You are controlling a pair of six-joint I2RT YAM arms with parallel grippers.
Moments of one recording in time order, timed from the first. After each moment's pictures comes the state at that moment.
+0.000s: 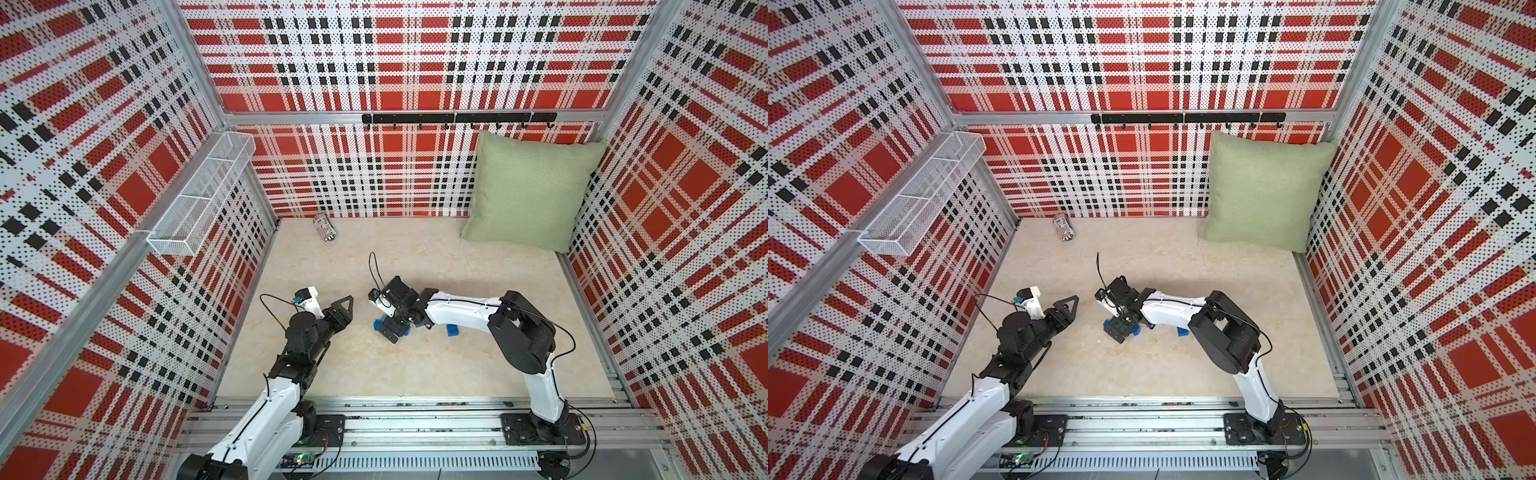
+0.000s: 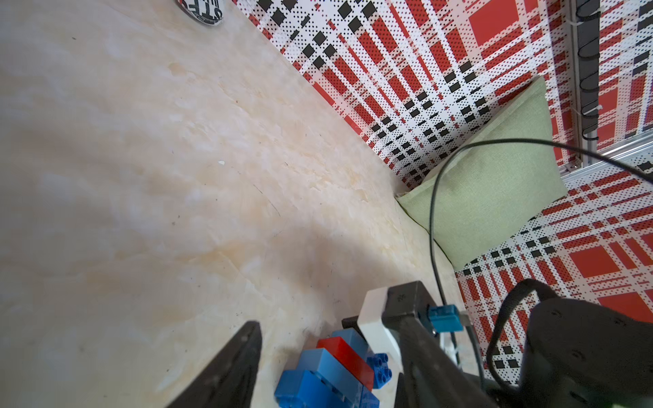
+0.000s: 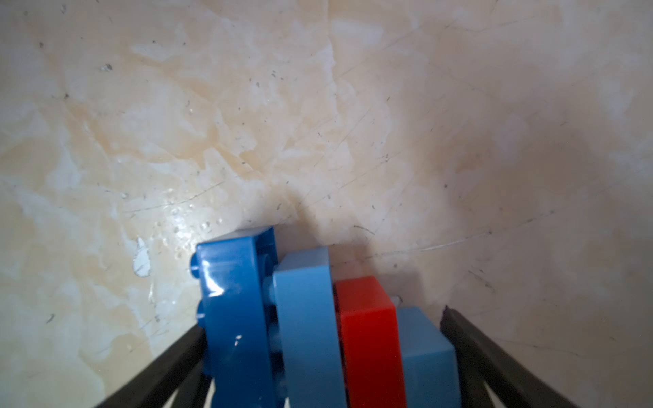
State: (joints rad) left arm -0.18 0.80 0.20 0.31 0.18 -0.82; right arm 0.93 2.07 1.42 -0.42 0.00 -0.10
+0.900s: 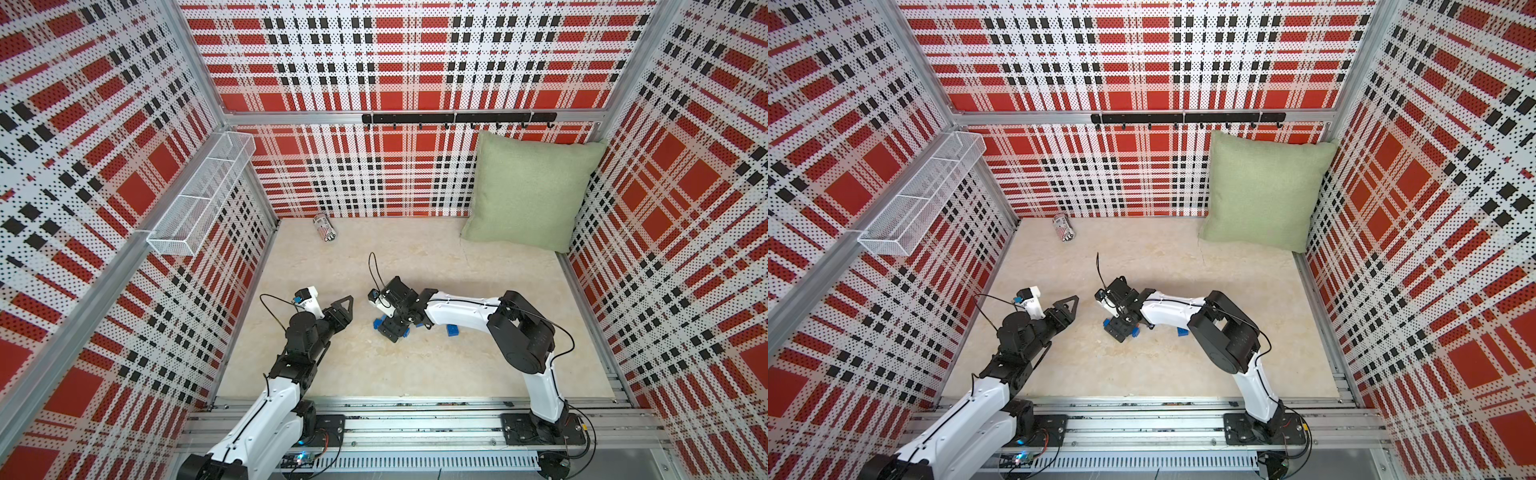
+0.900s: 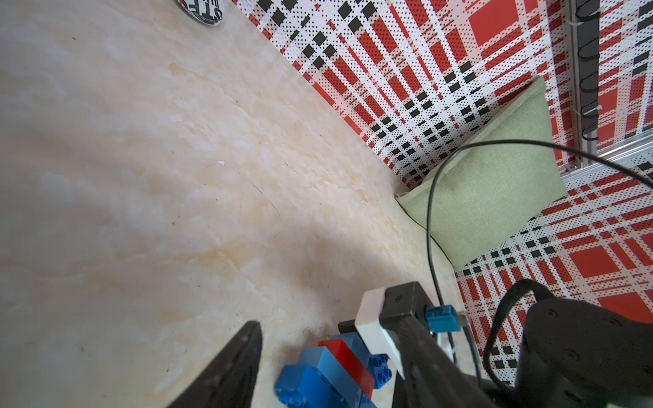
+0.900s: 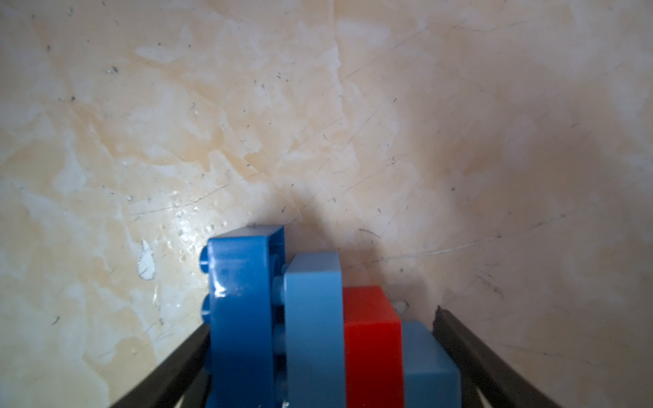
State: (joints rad) left arm -0.18 0.80 0.20 0.31 0.18 -0.82; right arm 0.93 2.07 1.42 -0.41 -0.01 -0.09
